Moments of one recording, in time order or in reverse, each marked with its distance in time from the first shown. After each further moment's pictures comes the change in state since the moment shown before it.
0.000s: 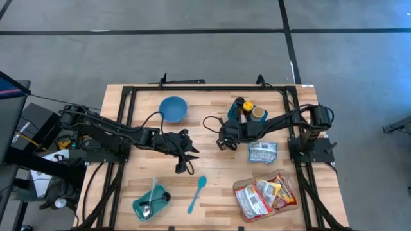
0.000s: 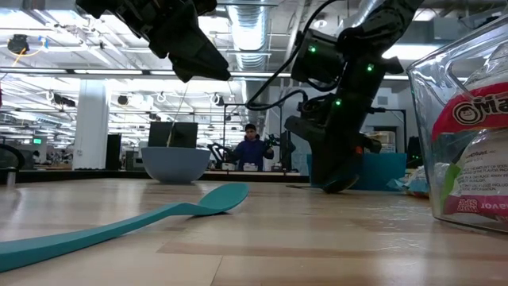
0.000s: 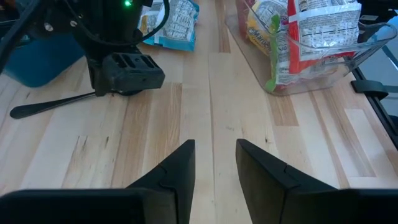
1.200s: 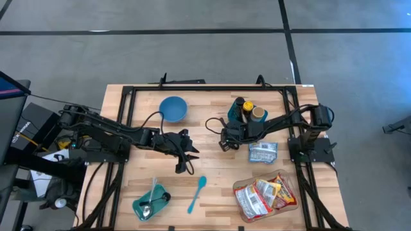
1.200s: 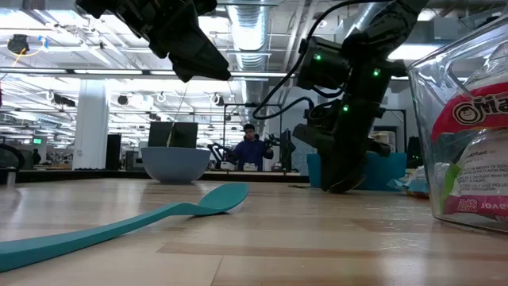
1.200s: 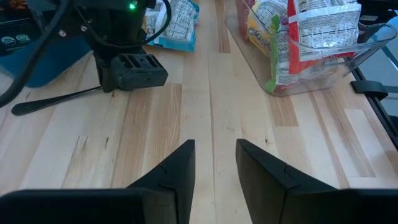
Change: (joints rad) left arm 0.000 0.000 0.000 0.001 0.000 0.000; right arm -0.004 -0.001 -0.034 -0.026 -0.021 0.014
